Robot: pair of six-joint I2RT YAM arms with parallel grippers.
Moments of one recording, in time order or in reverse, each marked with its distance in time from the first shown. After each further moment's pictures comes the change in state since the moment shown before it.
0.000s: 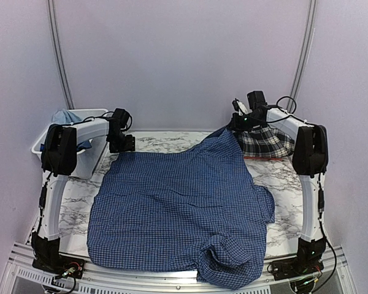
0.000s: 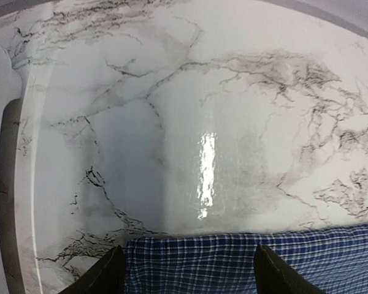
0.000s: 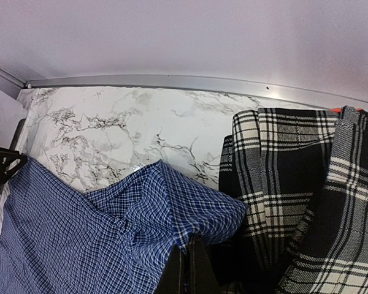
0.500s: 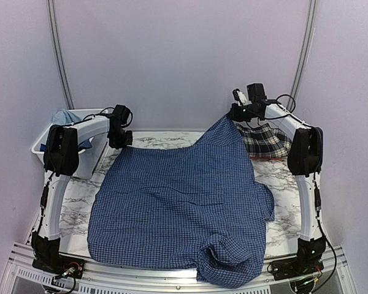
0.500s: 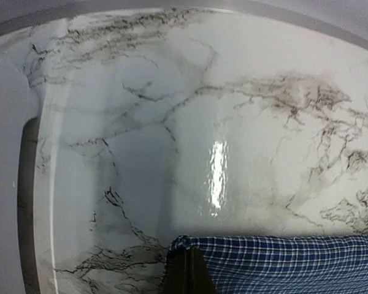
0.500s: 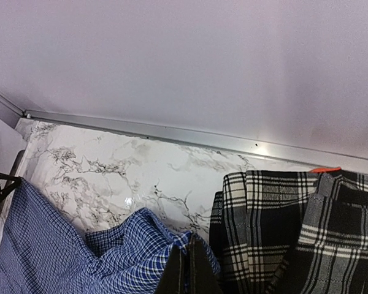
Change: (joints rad) left arm 0.003 0.045 0.079 -0.045 -0.052 0.013; right arm -0.001 0.074 0.196 -0.002 0.050 0.005
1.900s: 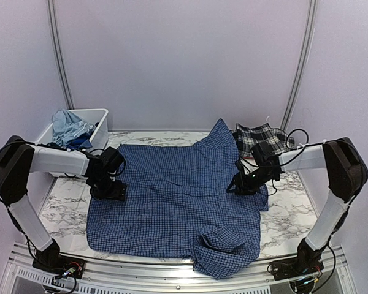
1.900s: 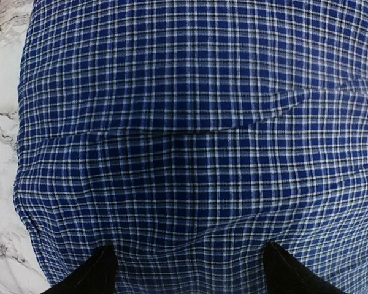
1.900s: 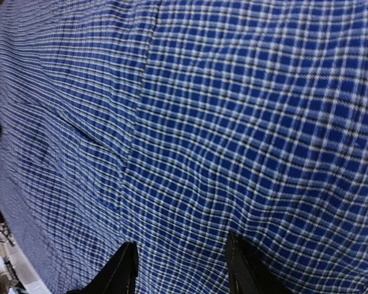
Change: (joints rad) left arm -0.245 -0.738 -1.127 0.128 0.016 -0.156; right arm 0.139 -0.648 -1.345 0.201 -0.106 0.135
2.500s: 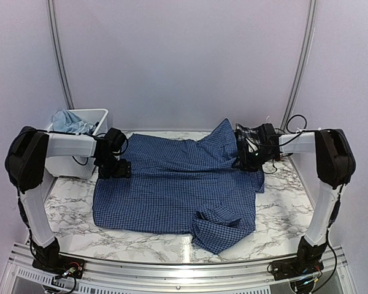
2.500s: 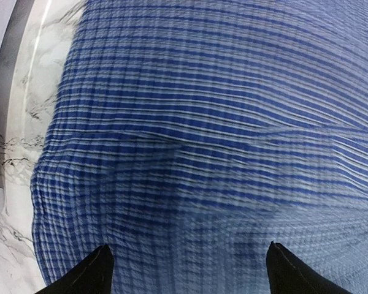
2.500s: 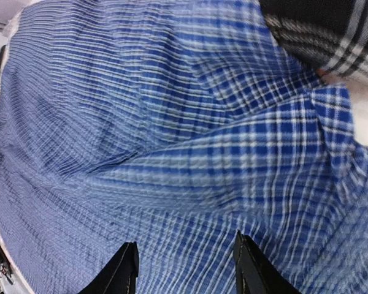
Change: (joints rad) left arm 0.105 0.207 0.298 0.021 -0.007 0.032; right arm -0.148 0.224 0.339 -0.031 -0.005 -0.093
